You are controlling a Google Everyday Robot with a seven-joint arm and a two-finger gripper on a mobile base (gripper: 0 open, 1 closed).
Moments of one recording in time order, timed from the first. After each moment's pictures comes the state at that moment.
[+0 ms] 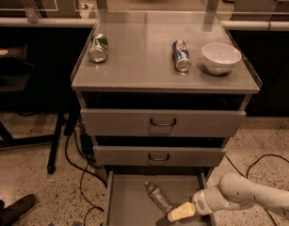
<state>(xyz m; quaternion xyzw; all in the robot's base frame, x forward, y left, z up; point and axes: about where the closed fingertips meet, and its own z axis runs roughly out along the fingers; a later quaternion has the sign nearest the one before) 0.417 -0.168 0.341 -0.23 0.92 0.32 0.10</state>
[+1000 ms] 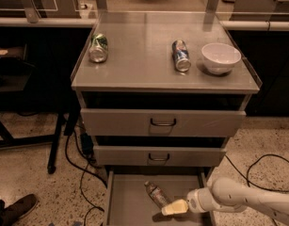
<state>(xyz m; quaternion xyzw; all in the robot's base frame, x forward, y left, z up) 0.442 -0.153 0.314 -0.19 0.93 0.30 0.14</state>
